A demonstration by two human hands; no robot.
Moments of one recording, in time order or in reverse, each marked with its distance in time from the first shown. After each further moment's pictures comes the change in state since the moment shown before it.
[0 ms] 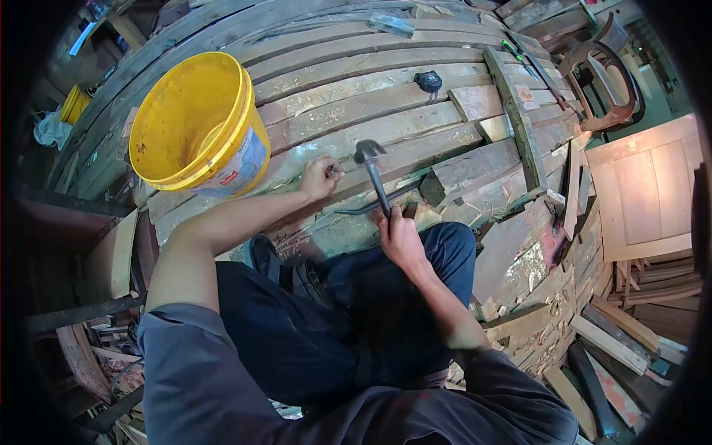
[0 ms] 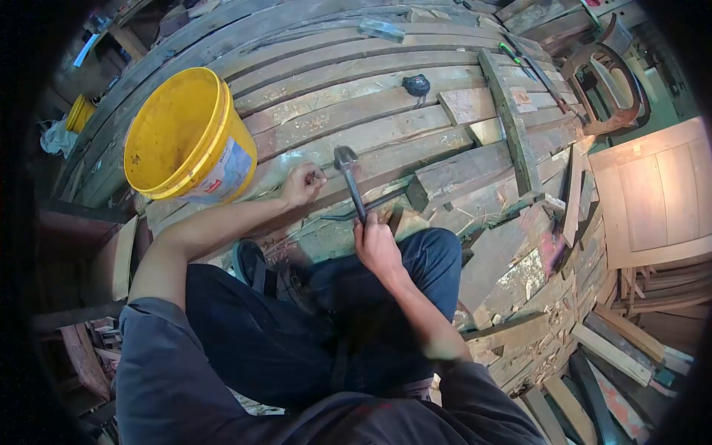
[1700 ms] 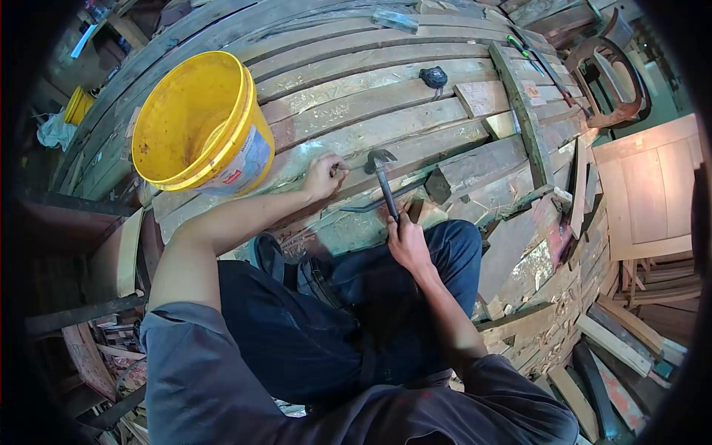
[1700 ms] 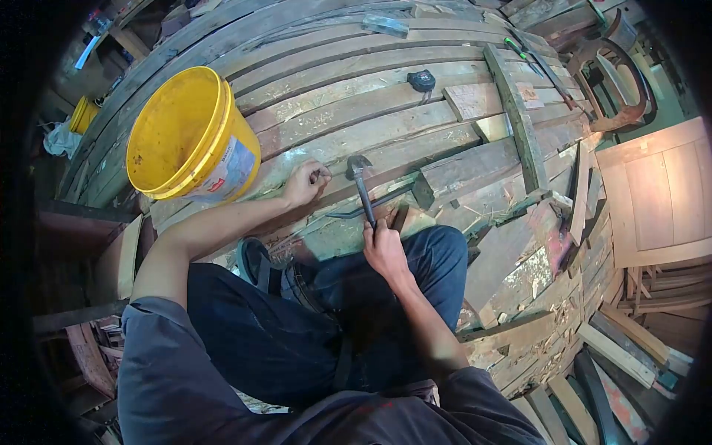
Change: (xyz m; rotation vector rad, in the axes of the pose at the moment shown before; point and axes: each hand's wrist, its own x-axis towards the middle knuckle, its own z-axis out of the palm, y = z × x) left_hand -0.004 0.005 -0.003 0.003 -0.018 0.019; right_hand -0.010 0.008 0.003 0.127 0.006 0.133
